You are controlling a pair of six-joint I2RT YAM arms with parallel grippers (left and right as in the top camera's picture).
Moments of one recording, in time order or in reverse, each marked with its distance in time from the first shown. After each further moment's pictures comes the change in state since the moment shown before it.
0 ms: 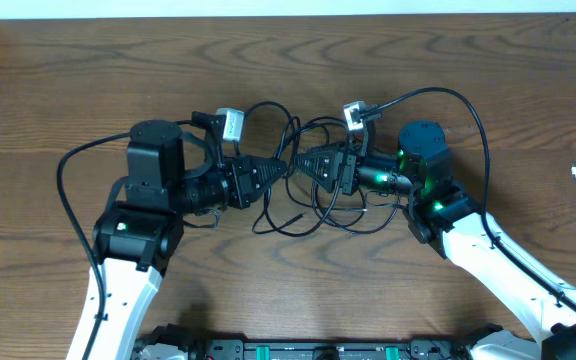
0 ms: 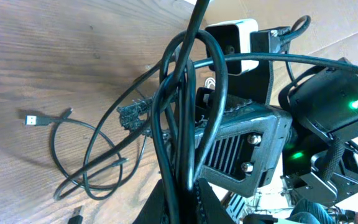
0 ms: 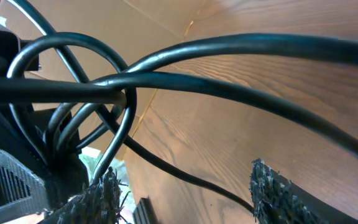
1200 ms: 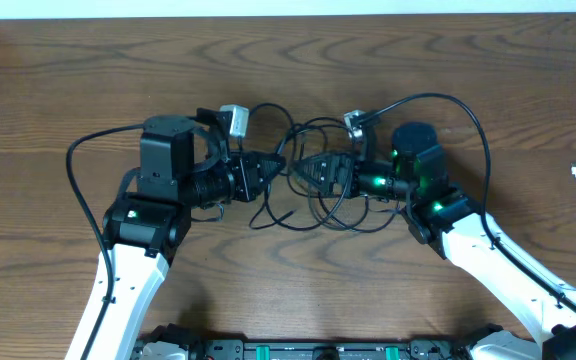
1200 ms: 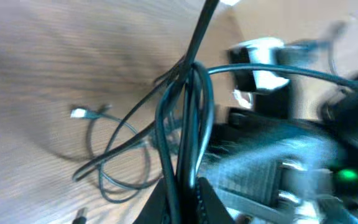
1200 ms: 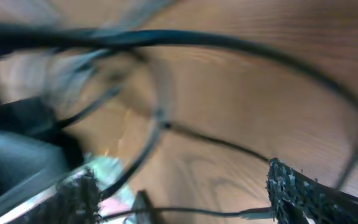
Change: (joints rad) left arm -0.017 0.055 0.000 0.026 -0.064 0.048; right arm 0.008 -0.001 0.003 -0.191 0.097 0.024
